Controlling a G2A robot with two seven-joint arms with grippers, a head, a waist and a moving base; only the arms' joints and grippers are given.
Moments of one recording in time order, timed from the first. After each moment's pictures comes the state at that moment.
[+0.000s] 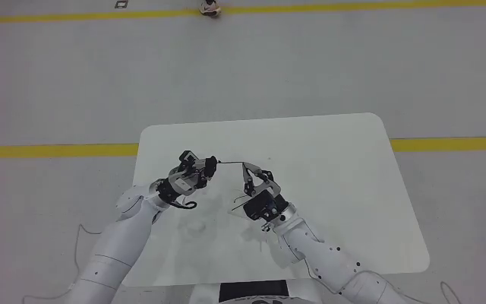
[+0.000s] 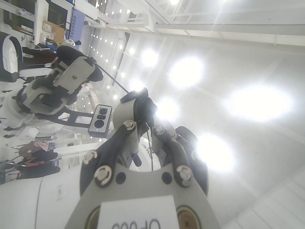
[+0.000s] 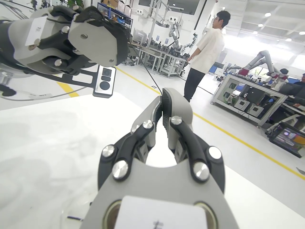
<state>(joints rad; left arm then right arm) 1.41 -1.13 -1.27 -1.42 -1.11 0.07 -1.19 -1.38 -1.19 0.68 -1.56 -1.57 0.34 -0.48</state>
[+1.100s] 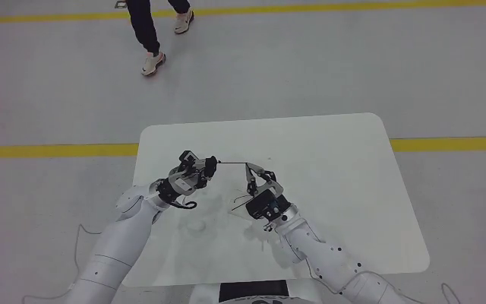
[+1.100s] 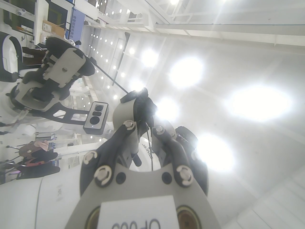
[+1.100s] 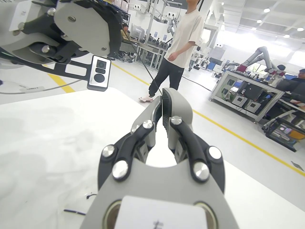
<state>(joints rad) 1.41 -1.13 -1.27 -1.42 -1.11 0.07 -1.19 -1.39 -1.18 0.69 -1.55 -1.57 0.34 -0.48</state>
